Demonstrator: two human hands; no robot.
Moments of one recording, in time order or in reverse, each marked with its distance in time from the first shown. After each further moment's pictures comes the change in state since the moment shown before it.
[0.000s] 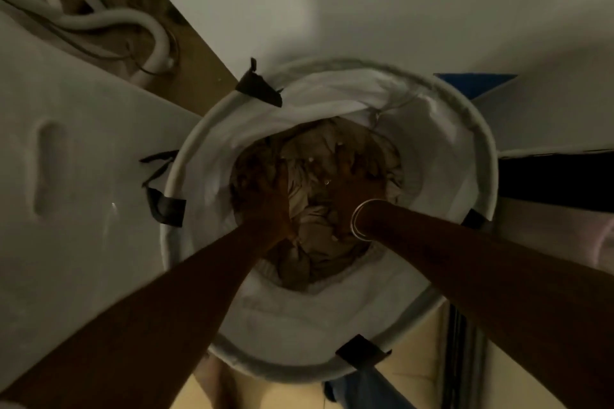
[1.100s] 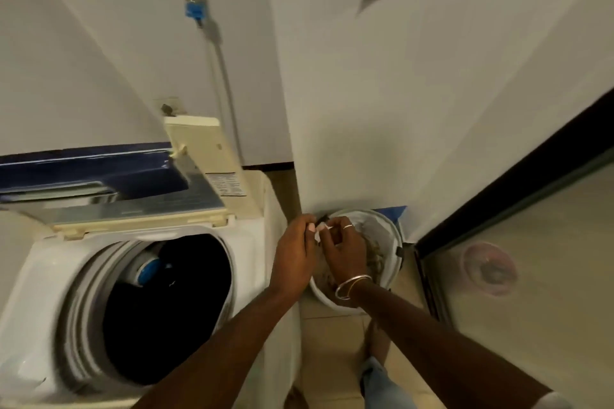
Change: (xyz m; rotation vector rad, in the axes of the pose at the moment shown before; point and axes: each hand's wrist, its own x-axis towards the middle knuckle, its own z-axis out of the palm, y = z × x) left_hand -0.515 -0.151 -0.396 -0.941 0.696 0.562; right_hand -0.477 -0.268 -0.325 1.243 1.071 0.176
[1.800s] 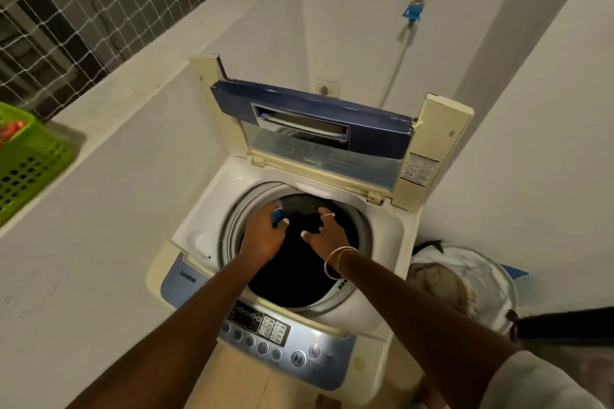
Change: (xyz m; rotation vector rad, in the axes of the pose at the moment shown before) left_hand -0.102 -0.137 -0.280 0.218 0.307 -0.485; right_hand -0.104 -0.113 0.250 -0.190 -0.790 0.050
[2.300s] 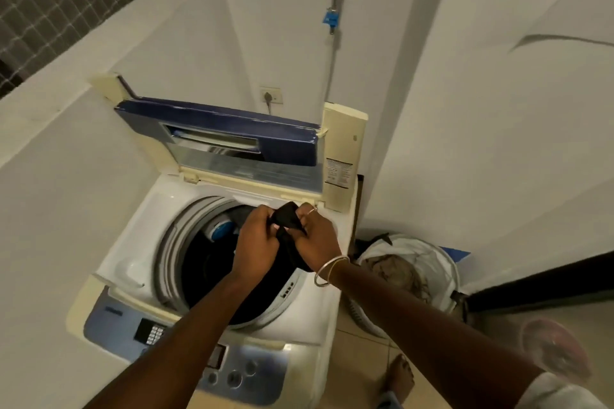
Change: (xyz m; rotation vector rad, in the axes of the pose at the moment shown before) left_hand -0.016 0.094 0.081 -0.094 -0.029 0.190; right_hand -0.049 0.016 -0.118 -0.001 0.261 -0.405
